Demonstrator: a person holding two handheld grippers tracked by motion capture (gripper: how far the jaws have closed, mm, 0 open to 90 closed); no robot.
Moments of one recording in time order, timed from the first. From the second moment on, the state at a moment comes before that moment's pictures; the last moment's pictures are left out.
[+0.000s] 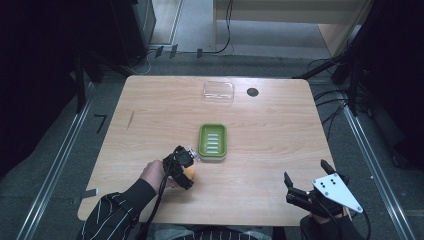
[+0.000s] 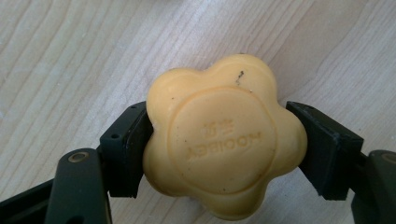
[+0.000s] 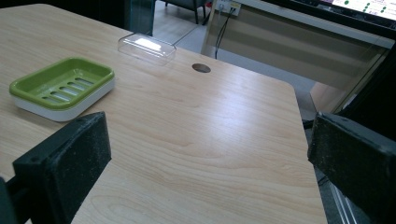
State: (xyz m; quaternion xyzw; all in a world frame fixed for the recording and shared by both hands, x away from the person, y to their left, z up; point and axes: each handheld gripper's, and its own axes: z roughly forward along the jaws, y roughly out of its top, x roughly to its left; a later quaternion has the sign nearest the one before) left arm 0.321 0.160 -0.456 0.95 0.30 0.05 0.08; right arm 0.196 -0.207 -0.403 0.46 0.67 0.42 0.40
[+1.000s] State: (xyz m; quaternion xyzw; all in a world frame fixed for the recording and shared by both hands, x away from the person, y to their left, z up) left arm 0.316 0.161 -0.444 0.94 0.30 0.07 0.14; right arm 0.197 -0.208 -0.403 0.46 0.67 0.42 0.40
